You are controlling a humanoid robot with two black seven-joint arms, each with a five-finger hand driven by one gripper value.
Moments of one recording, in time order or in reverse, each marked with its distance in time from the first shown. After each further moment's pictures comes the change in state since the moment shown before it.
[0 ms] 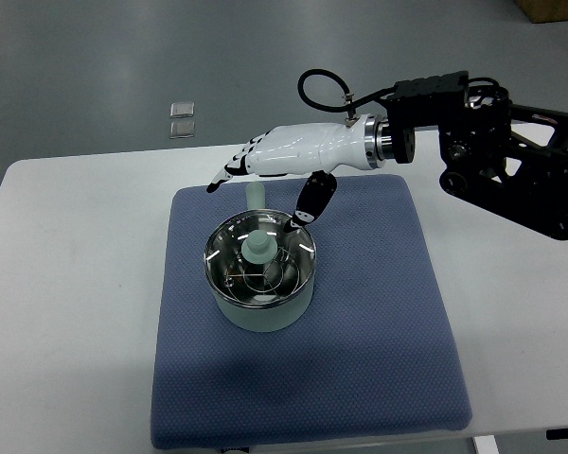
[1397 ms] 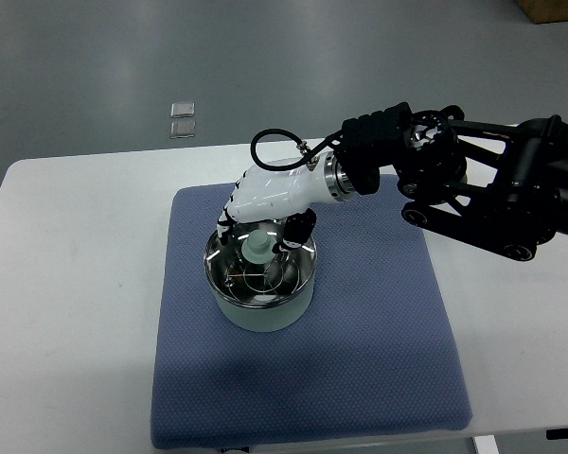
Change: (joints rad) left arm 0.000 0.000 0.000 0.000 0.000 0.000 0.000; right arm 0.002 0.101 -0.047 -0.016 -0.287 0.057 -0.007
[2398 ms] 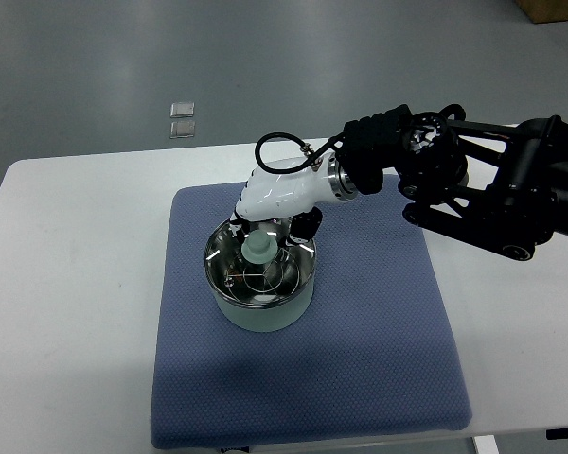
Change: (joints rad) left arm 0.000 0.000 0.000 0.000 0.000 0.000 0.000; right arm 0.001 0.002 -0.009 -0.019 -0.048 0.003 0.000
